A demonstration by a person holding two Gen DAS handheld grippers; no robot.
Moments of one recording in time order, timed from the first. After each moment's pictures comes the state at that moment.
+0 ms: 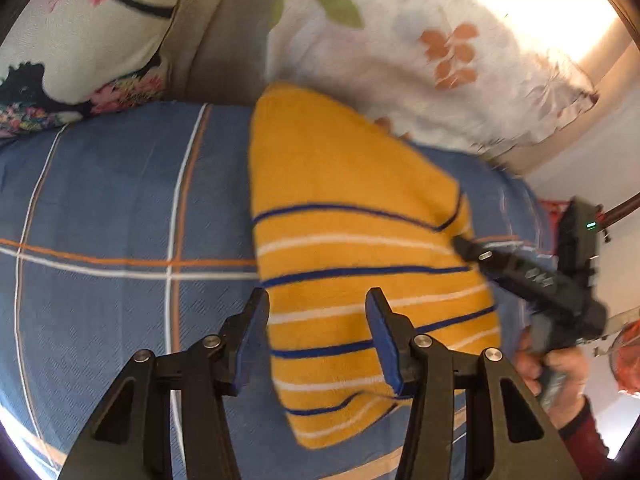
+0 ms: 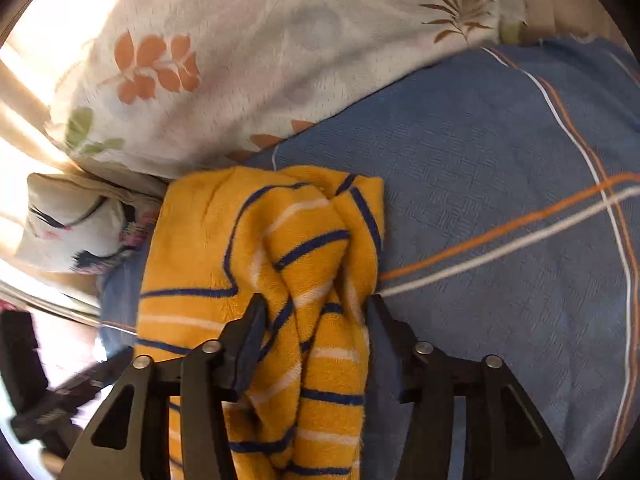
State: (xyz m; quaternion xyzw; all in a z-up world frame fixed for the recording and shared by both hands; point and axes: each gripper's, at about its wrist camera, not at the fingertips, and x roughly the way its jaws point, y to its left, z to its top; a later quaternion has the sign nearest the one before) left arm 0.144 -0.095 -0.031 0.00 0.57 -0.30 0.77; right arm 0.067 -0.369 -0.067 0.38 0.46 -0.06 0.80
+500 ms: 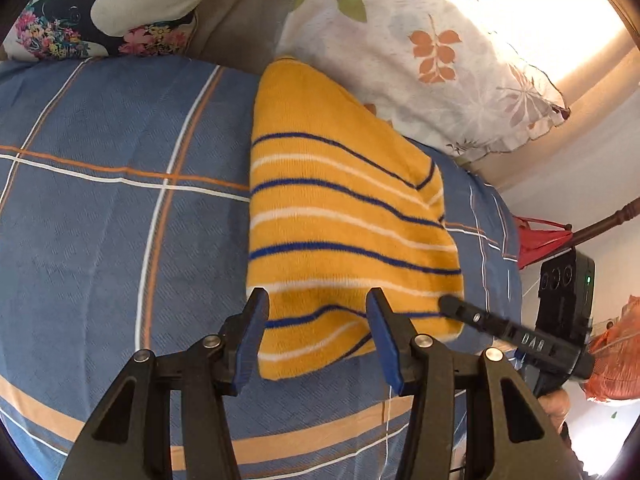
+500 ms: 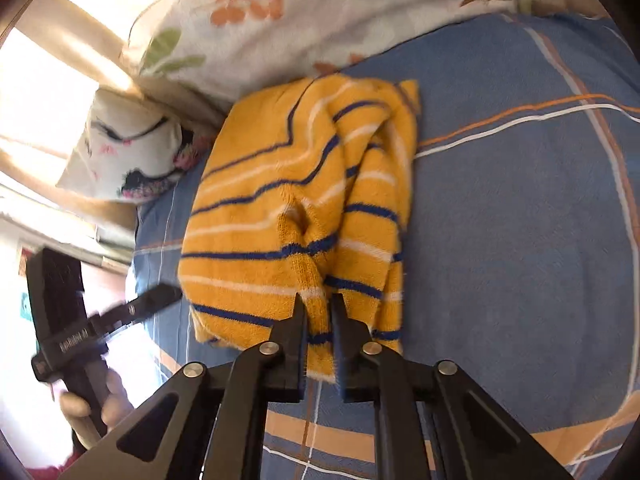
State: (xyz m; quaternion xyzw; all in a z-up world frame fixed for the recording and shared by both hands) left arm 0.095 -0.072 -0.030 -0.07 0.56 -0.31 0.76; right arm -0.004 -0.328 -0.054 0.35 0.49 0.01 0.80
